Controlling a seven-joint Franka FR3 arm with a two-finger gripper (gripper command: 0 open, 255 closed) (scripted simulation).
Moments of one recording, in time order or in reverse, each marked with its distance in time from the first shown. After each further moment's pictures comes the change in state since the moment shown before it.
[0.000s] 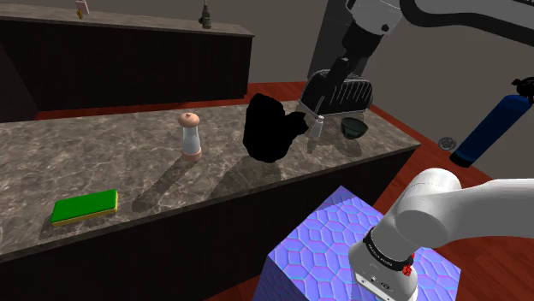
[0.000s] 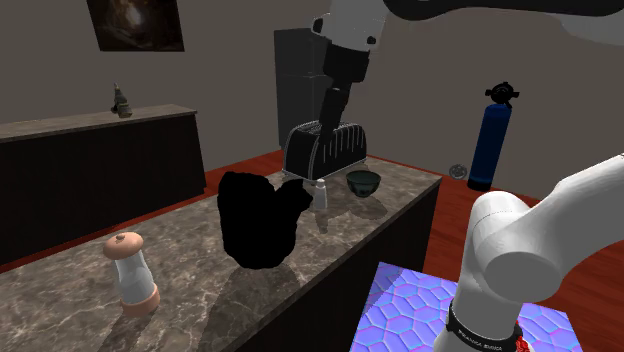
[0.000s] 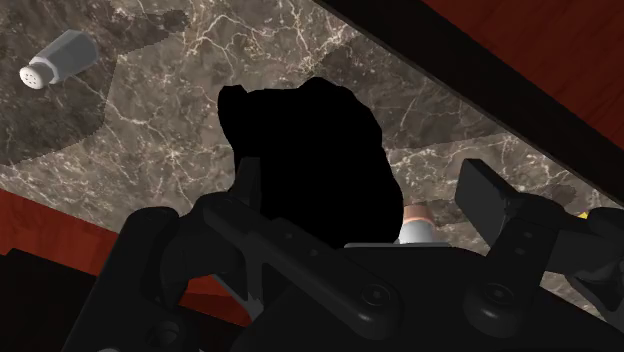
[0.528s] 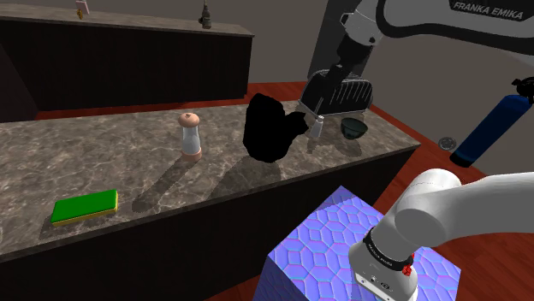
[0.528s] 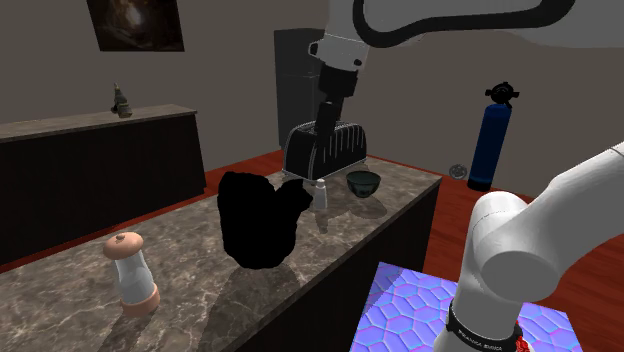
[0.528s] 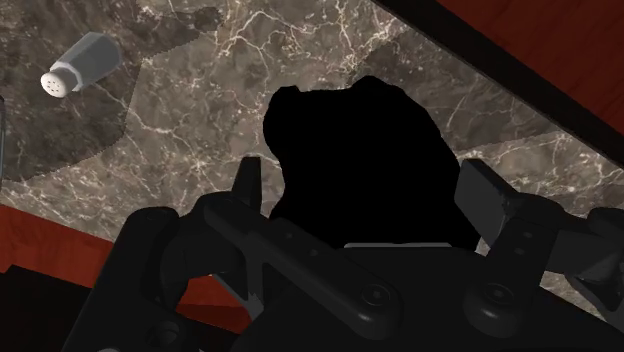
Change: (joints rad) arm -0.033 0.090 -0.118 -0.037 -0.035 0.114 -0.100
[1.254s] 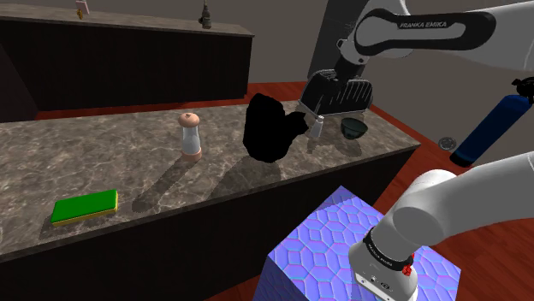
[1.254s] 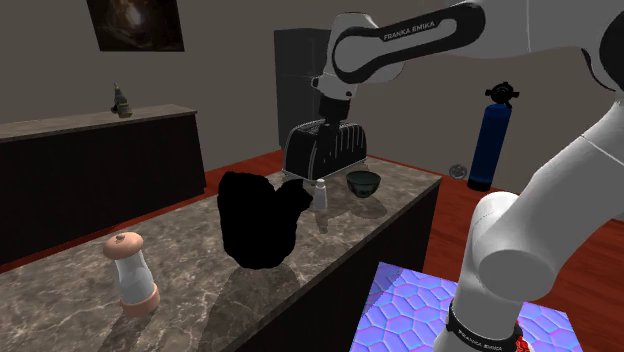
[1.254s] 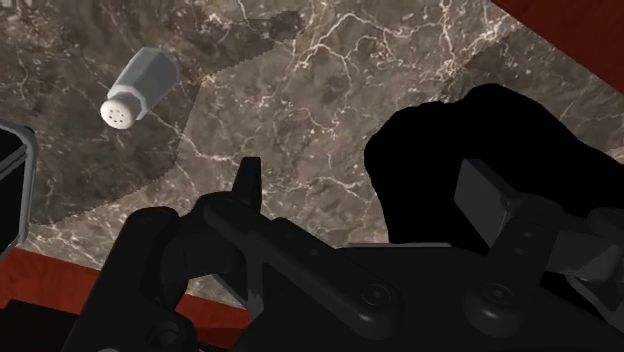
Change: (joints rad) arm -0.044 0.219 -0.217 -0.008 -0.017 0.198 -0.199
